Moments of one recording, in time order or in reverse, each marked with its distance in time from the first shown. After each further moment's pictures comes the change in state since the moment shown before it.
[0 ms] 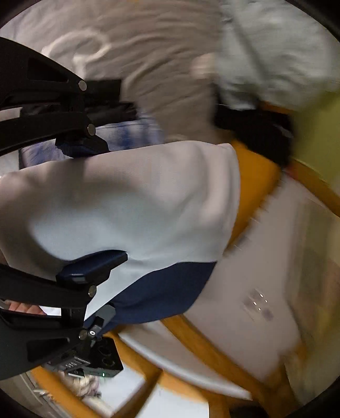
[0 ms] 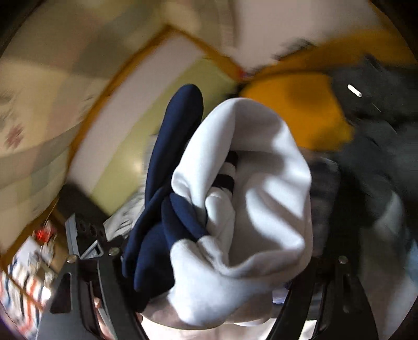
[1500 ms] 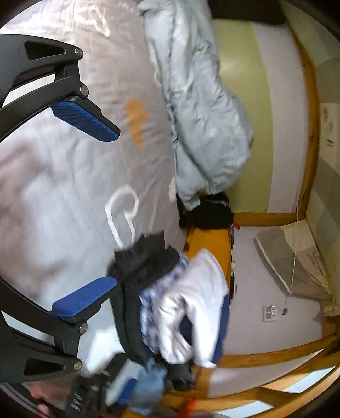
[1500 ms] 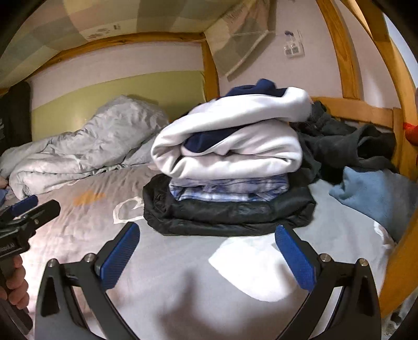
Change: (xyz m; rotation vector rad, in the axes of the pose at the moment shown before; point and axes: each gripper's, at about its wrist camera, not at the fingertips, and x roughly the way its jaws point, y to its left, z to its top) left arm -0.144 0.093 -0.233 0.454 -0.473 0.547; right arm 0.008 0.059 -0.256 -0.586 -0.367 -0.473
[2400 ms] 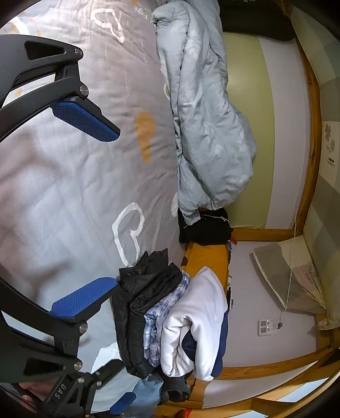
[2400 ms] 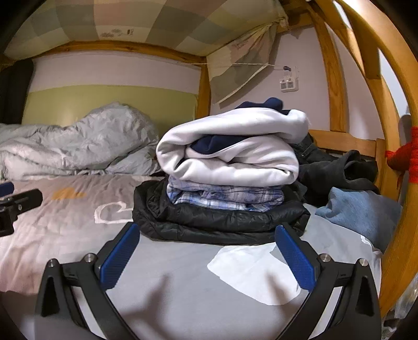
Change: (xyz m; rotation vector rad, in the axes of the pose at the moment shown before) left arm 0.000 0.020 -0.016 -0.073 -0.011 0.046; right arm -0.003 0.026 -0.023 -0.091 -0.130 -0.137
